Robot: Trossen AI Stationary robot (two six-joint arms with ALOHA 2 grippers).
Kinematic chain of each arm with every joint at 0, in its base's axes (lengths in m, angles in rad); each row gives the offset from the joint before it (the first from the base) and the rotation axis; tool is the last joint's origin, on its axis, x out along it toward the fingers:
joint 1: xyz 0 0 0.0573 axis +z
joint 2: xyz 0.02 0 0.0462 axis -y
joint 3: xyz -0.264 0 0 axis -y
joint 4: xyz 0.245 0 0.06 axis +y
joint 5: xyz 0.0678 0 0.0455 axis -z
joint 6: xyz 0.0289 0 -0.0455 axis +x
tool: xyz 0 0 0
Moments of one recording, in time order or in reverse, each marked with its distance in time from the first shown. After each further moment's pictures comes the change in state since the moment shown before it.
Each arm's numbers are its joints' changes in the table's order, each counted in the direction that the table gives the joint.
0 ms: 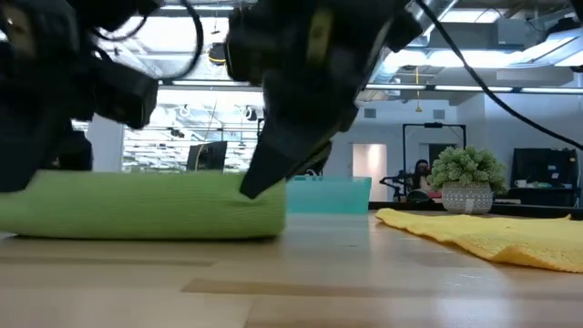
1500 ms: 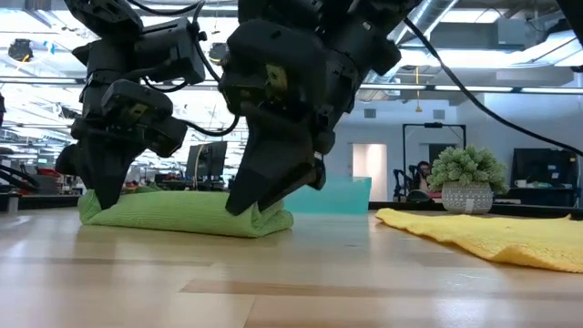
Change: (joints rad) left arm 0.337 -0.001 0.002 0.196 -0.044 0.030; right arm -0.059 -0.033 -0.002 -0.053 0.002 0.119
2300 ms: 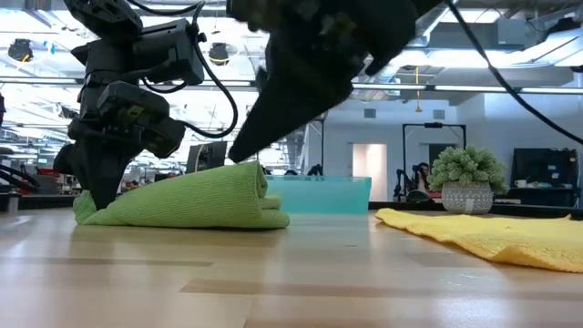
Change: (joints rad) left arm -0.007 0.000 -0.001 0.008 0.001 0.008; right arm 0.115 0.081 0.004 0.015 0.228 -0.453
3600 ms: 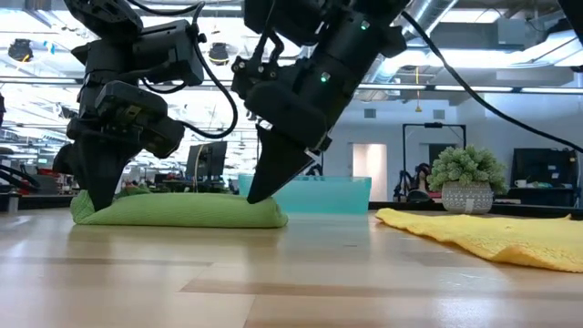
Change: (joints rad) left arm -0.001 0.000 0.001 0.009 0.008 0.011; right arm -0.140 -0.048 0.000 0.086 0.148 0.199
